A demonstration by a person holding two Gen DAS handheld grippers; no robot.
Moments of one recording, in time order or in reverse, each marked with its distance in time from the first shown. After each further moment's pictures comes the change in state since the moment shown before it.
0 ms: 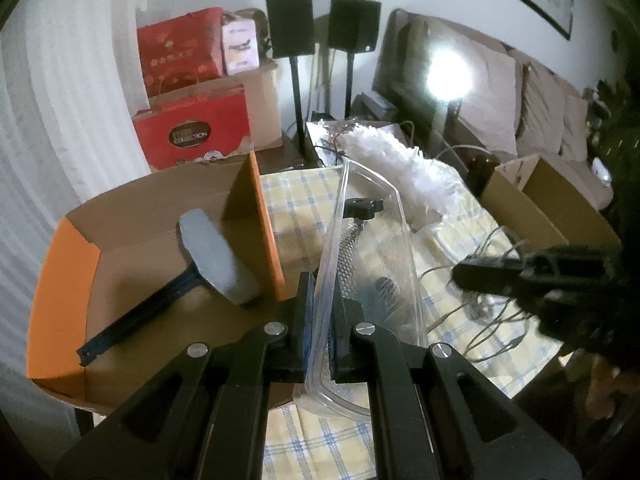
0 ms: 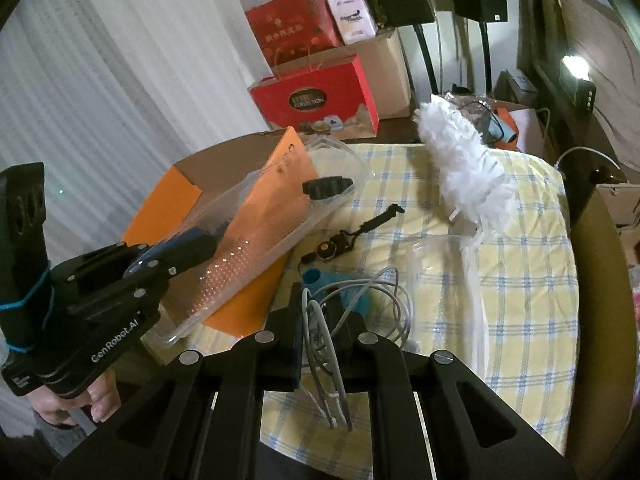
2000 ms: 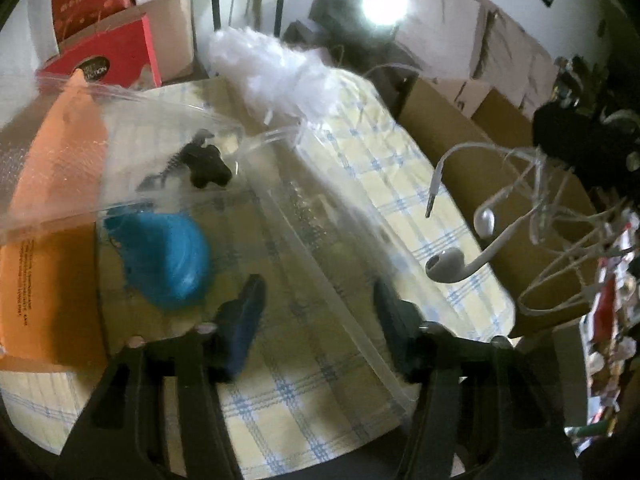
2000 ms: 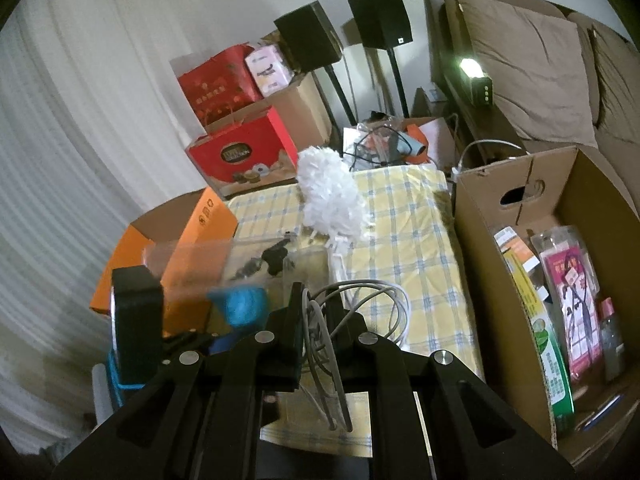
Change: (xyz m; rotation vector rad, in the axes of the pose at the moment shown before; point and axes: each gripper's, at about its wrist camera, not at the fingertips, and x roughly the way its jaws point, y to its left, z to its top) left arm 0.084 -0.121 -0.017 -0.064 0.243 -0.150; right arm -0.093 -0.078 -0.020 -0.131 -0.063 0.106
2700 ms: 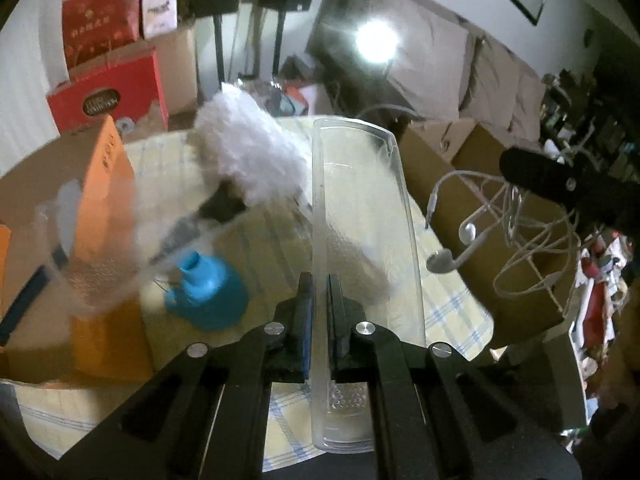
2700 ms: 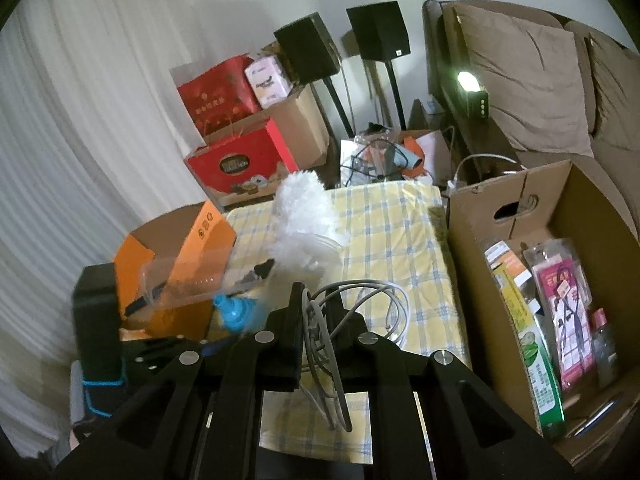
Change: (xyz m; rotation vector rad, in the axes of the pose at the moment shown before) left arm -0.062 0.013 0.012 -0.036 -0.136 -0.001; right arm -0.015 0.000 0.012 -0.021 -0.049 0.003
